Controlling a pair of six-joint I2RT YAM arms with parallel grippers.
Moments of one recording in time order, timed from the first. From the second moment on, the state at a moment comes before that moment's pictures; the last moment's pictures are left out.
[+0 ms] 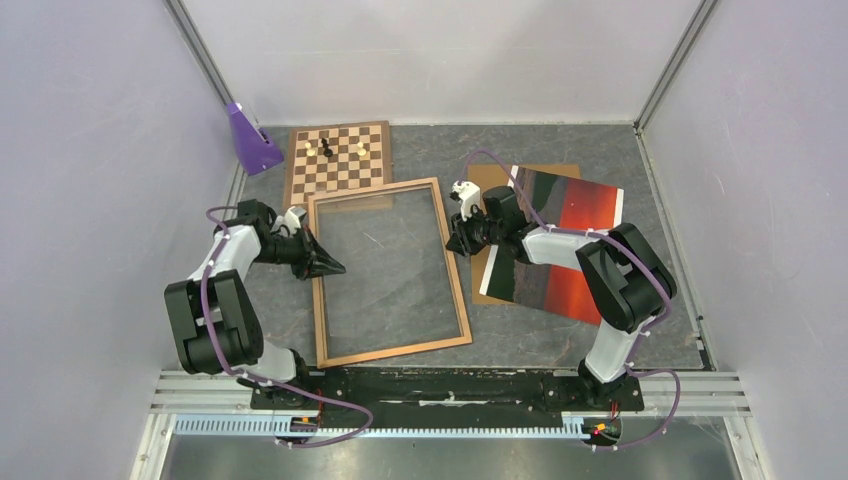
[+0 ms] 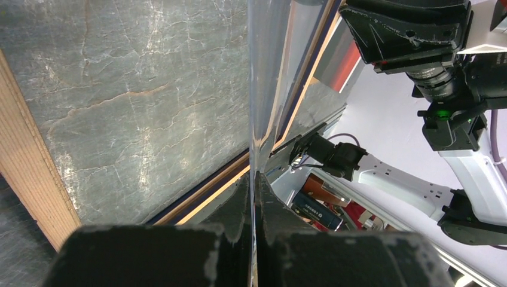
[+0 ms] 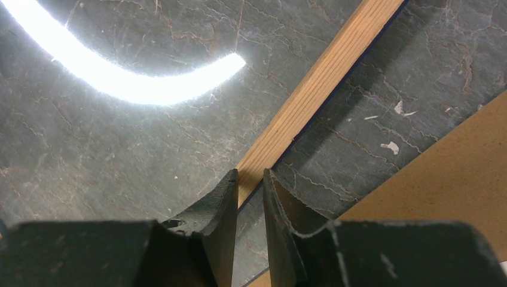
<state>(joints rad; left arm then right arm) 0.25 1.47 0.89 -0.87 0.89 -0.23 0.52 1.78 0.92 0.21 -0.43 0.00</state>
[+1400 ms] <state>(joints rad) 0.15 1.67 1.02 -0.91 0.84 -0.13 0.55 1.71 0.87 0.18 -0.30 -0.02</state>
